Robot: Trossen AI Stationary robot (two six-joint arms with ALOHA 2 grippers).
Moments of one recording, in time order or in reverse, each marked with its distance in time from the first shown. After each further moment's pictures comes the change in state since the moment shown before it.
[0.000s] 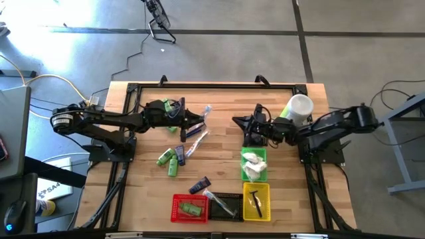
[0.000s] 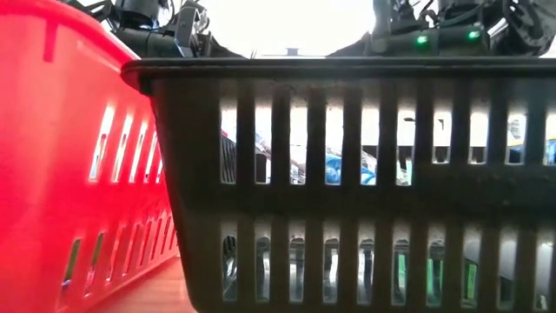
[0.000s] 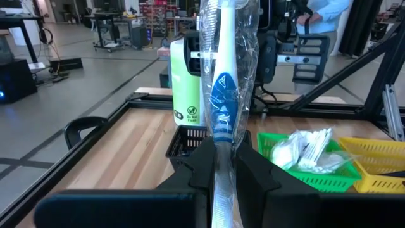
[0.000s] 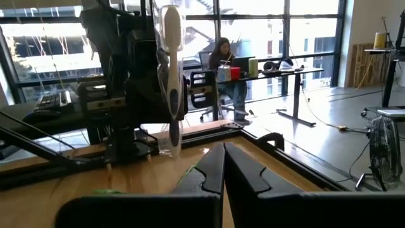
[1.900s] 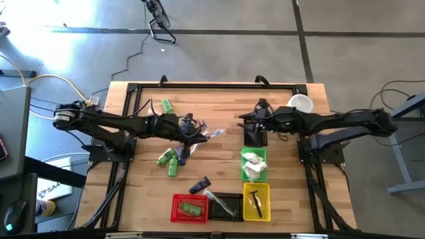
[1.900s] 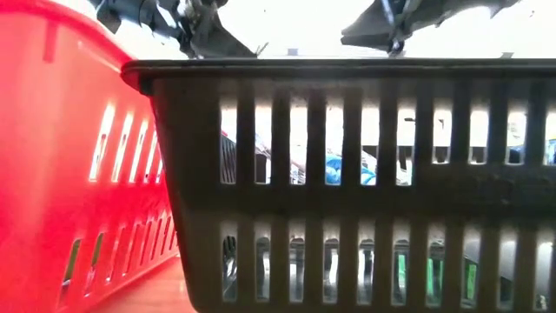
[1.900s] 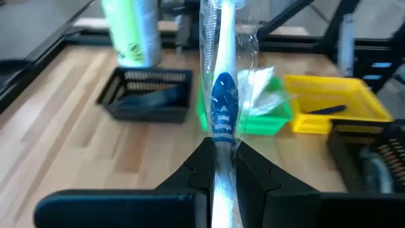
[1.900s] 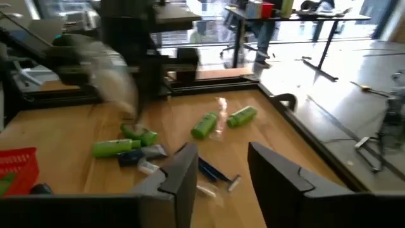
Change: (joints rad) left arm -0.270 0.010 0.238 -0.547 -0.148 -0.046; right arm -0.013 -0.339 0.277 -0.950 -0.141 -0.027
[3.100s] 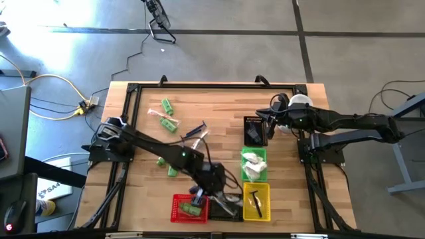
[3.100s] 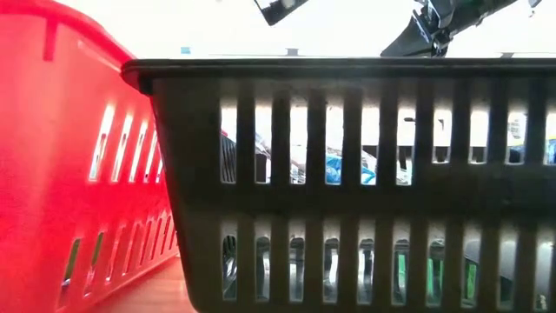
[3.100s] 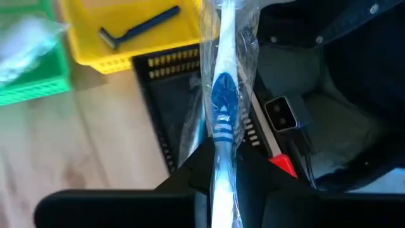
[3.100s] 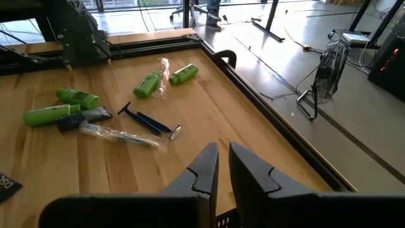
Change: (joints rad) left arm -0.345 0.637 0.904 -0.798 0.210 -0.068; right arm -0.056 -0.219 0.000 -0.384 0.155 0.053
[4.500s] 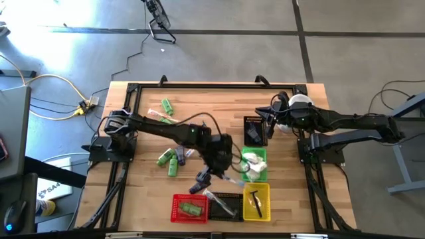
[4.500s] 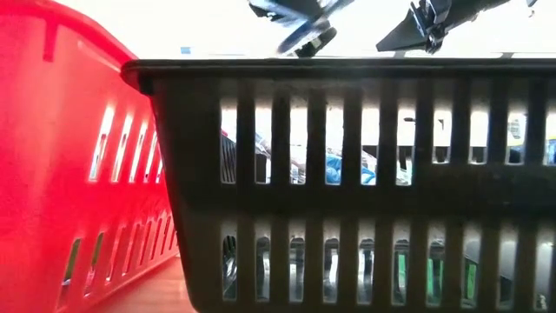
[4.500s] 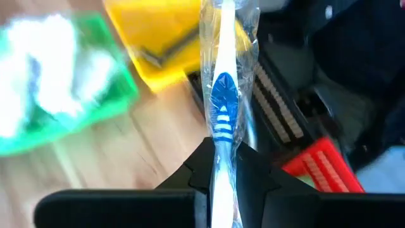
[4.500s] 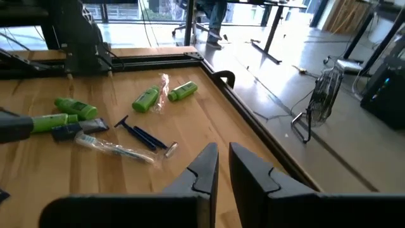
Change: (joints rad) left arm 0.223 0.011 0.003 -0.001 0.230 0.295; right arm 0.000 0.000 -0.001 0.078 0.001 -0.099
